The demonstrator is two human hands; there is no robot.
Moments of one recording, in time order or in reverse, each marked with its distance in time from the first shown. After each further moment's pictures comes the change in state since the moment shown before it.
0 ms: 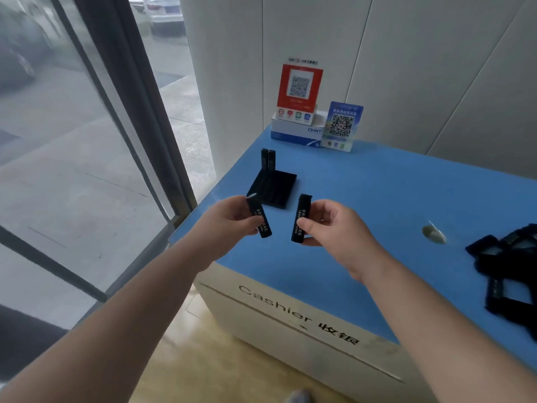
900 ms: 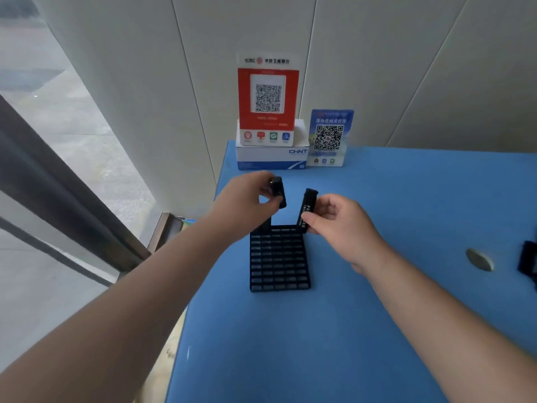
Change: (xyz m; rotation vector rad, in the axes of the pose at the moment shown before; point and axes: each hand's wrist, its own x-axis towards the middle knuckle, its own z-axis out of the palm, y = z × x) left_hand 0.291 0.015 -0.037 0.421 -0.227 0.470; right_hand 0.216 0.007 0.016 -0.051 0.436 0.096
